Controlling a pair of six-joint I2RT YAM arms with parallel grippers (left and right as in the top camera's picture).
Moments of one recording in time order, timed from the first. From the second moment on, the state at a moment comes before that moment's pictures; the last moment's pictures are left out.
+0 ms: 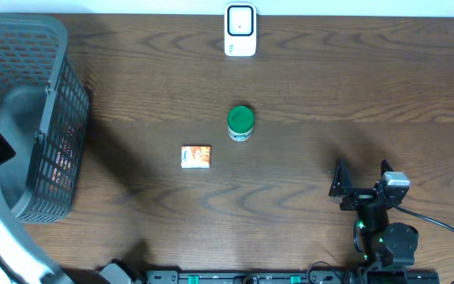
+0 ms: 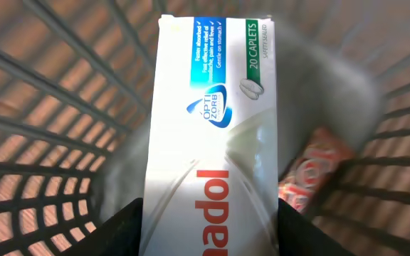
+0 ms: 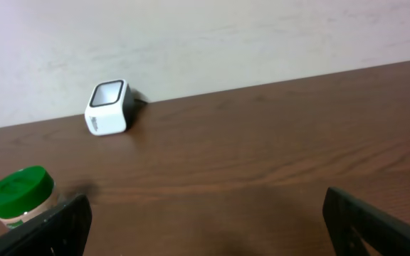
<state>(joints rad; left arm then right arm) 0.80 1.34 1.26 -0.79 0.09 0.15 0.00 0.01 0.01 -0.07 -0.04 0.19</state>
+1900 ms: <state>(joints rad) -0.06 1.04 0.80 -0.72 0.54 -0.13 0.00 0.01 0.01 -0.07 -0.04 0.19</state>
